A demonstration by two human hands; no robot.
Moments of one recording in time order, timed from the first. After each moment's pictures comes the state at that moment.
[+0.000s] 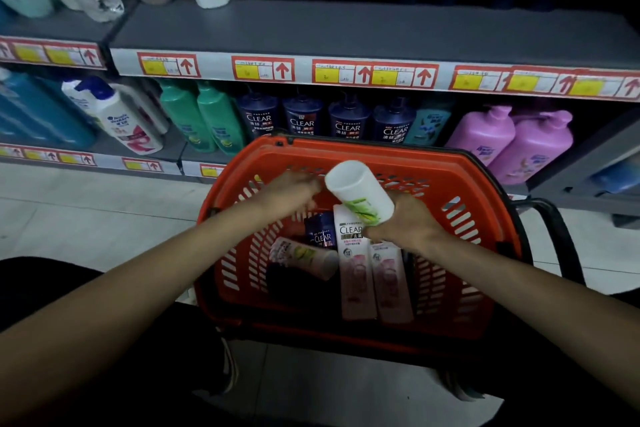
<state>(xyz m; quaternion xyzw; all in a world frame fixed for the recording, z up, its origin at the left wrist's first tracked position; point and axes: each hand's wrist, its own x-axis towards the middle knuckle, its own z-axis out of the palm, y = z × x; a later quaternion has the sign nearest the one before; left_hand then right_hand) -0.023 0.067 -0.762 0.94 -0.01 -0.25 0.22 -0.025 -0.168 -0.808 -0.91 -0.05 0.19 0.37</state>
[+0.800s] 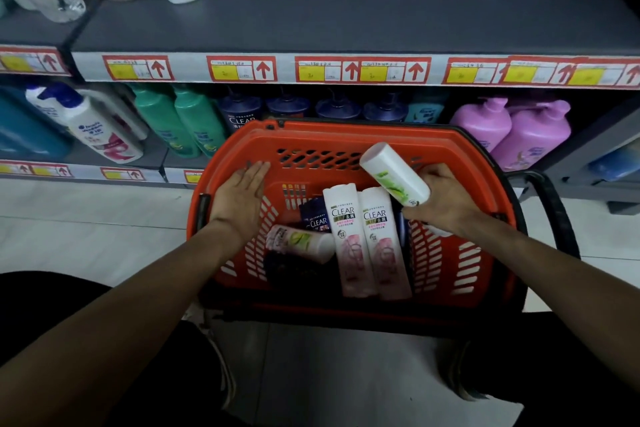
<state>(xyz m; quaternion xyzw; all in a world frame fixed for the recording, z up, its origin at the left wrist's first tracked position) 0.000 0.130 -0.852 0.91 -0.14 -0.17 -0.36 0.034 -0.246 -0.848 -0.96 -0.04 0.14 0.24</state>
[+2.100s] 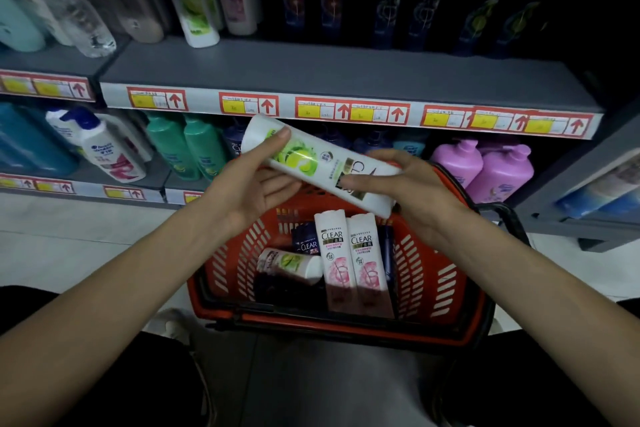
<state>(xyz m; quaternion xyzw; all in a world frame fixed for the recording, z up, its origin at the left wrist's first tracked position) -0.020 0.073 -0.688 0.54 0.21 -0.14 0.81 -0.006 -0.162 -0.687 -0.71 0.08 0.17 0.68</state>
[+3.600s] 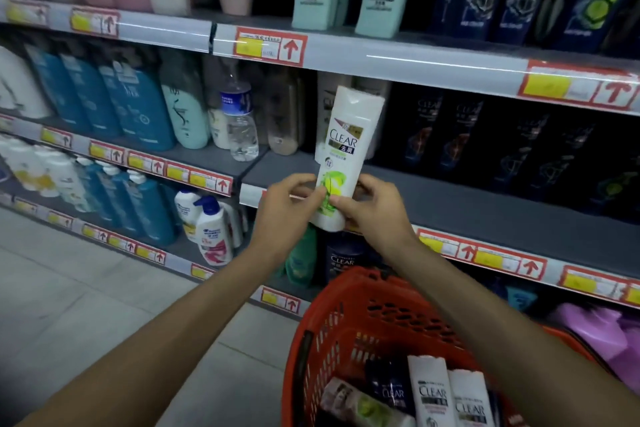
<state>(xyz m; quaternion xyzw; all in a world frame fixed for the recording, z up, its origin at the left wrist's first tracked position) 0.047 0.228 -0.659 0.78 0.10 0.23 0.58 0.103 0.079 -0.651 -0.77 -0.17 0.01 0.61</state>
